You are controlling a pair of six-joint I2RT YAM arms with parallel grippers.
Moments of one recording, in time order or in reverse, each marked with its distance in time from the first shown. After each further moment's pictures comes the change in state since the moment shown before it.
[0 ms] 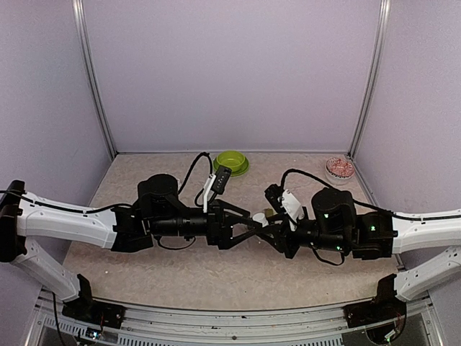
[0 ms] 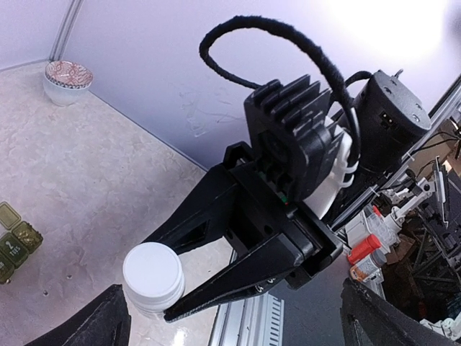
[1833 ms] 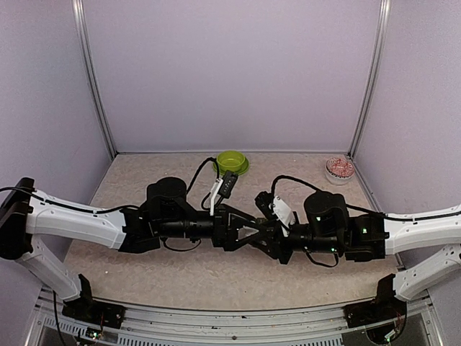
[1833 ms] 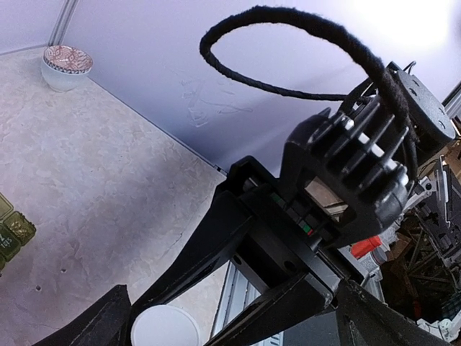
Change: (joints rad) left arm 0.002 0.066 0.013 0.034 0.024 -0.025; right arm 0.005 0.061 -0.004 0.061 -0.102 -0.018
